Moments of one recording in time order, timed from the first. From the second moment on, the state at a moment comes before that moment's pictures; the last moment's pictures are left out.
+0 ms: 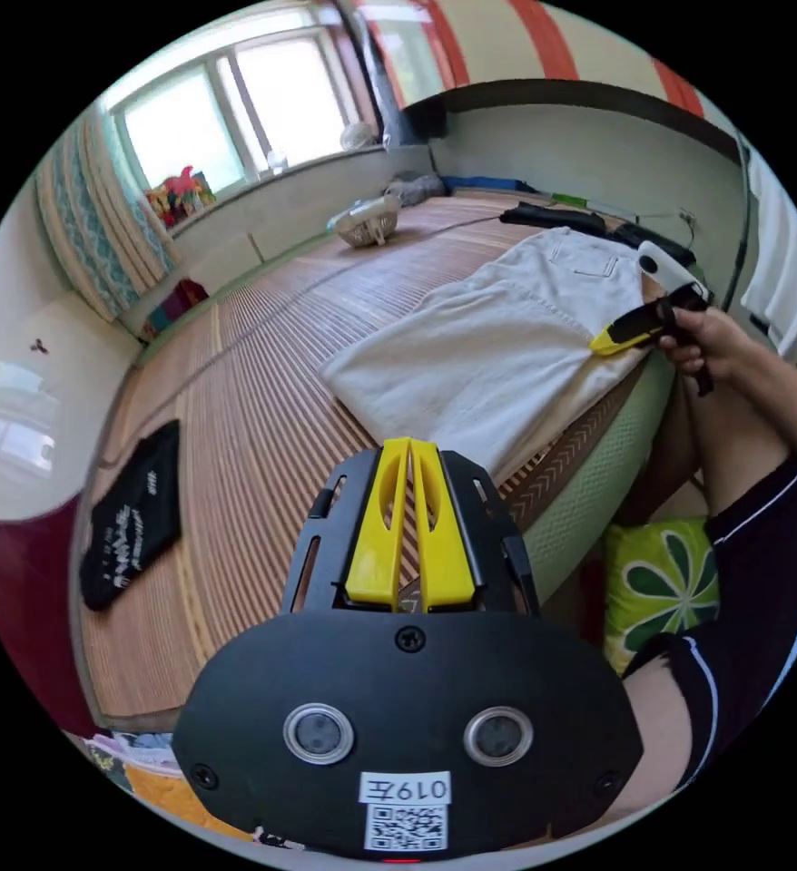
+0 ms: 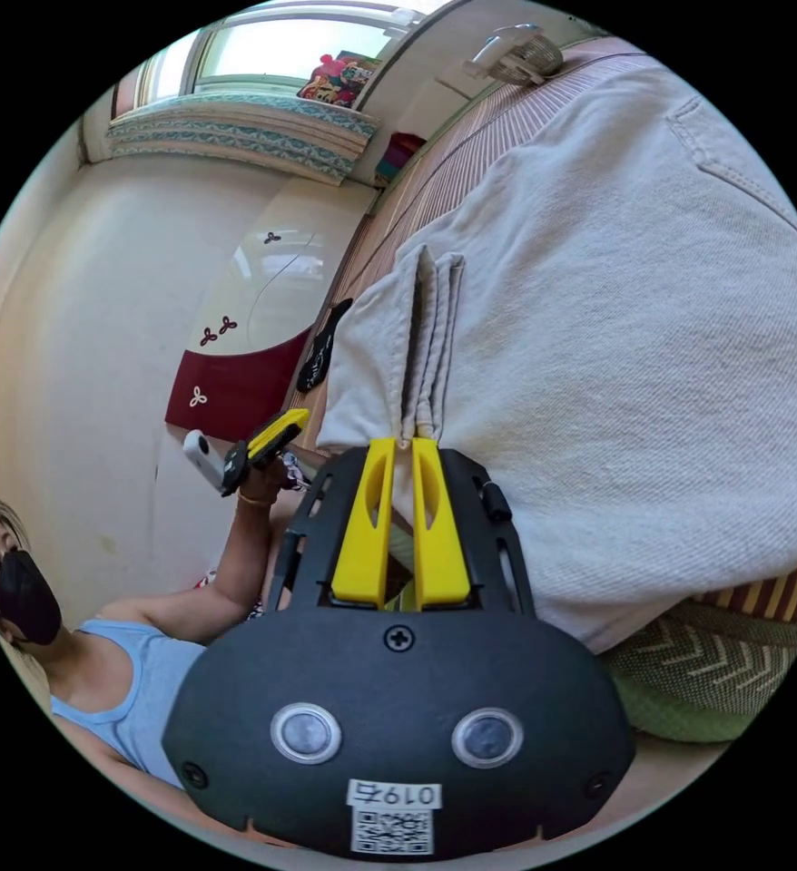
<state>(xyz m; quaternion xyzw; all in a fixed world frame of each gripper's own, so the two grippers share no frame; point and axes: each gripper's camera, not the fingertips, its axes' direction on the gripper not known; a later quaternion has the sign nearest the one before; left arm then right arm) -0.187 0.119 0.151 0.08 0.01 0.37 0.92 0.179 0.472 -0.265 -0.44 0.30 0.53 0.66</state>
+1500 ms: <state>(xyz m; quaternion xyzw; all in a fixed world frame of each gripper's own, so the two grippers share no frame) -0.048 0.302 0.200 0.07 -0.23 0.59 0.77 0.192 0.448 -0.324 -0.41 0.27 0.55 0.67</state>
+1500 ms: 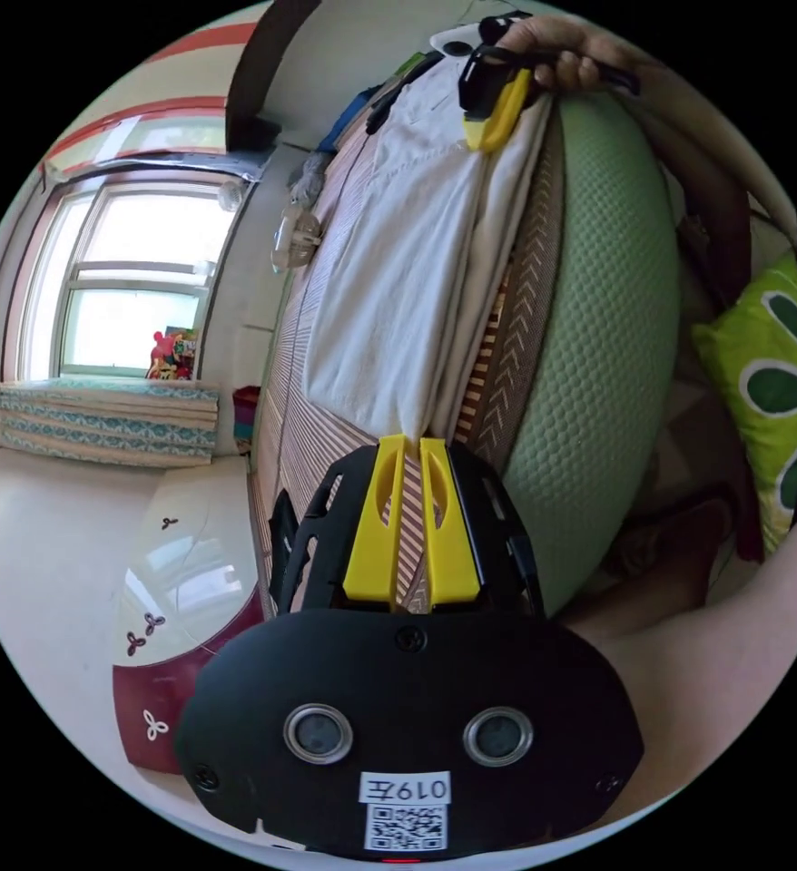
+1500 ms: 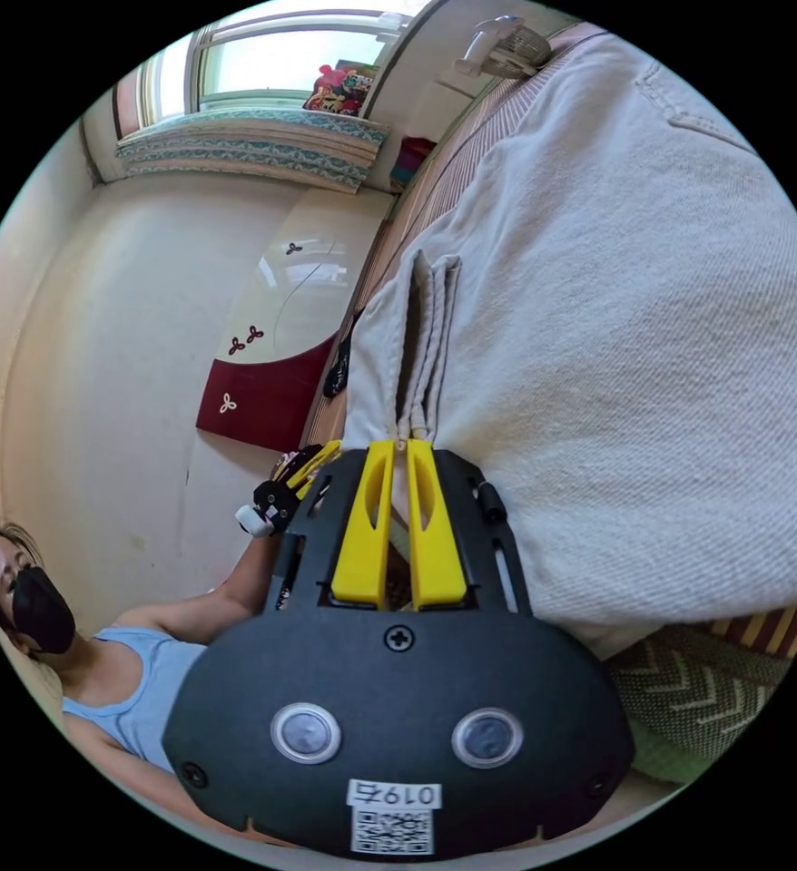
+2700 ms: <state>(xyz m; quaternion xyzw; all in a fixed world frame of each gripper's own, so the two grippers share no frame) -0.245 -0.035 0.218 0.07 0.08 0.20 0.97 0.205 0.445 -0.227 -0.44 0.35 0.47 0.68</state>
